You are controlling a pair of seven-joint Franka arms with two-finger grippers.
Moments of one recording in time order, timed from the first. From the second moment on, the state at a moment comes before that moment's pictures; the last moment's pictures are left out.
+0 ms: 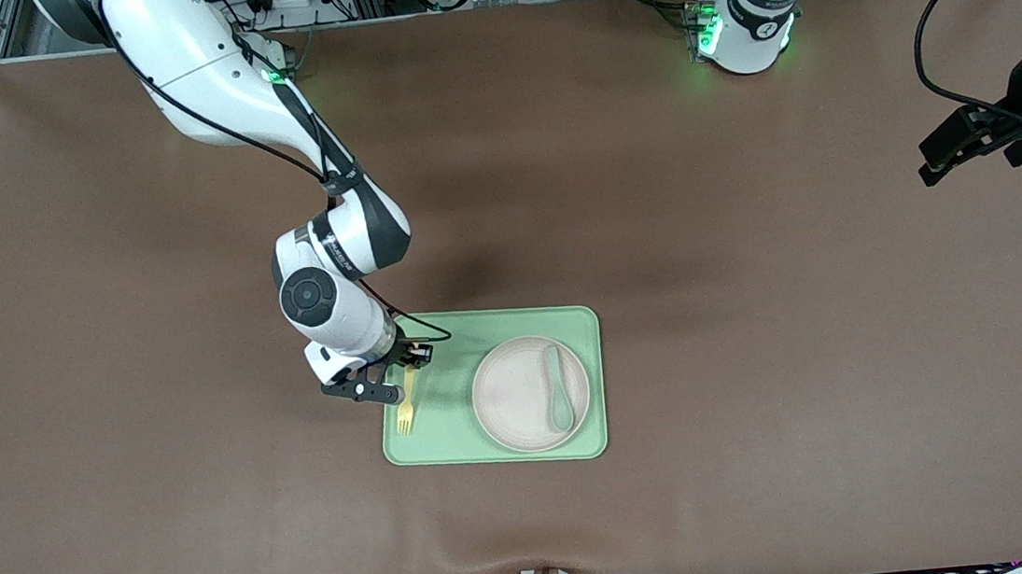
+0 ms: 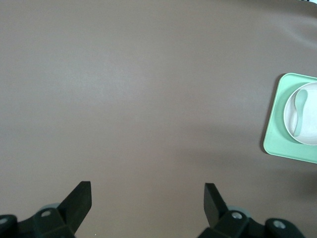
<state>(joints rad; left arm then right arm) -0.01 0.04 -0.08 -1.47 0.02 1.58 -0.23 0.52 0.69 -0.06 -1.67 0.21 2.43 0.56</state>
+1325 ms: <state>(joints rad) -0.01 0.04 -0.08 -1.47 0.02 1.58 -0.23 0.28 0.46 -0.09 -1.64 0.21 2.13 0.29</state>
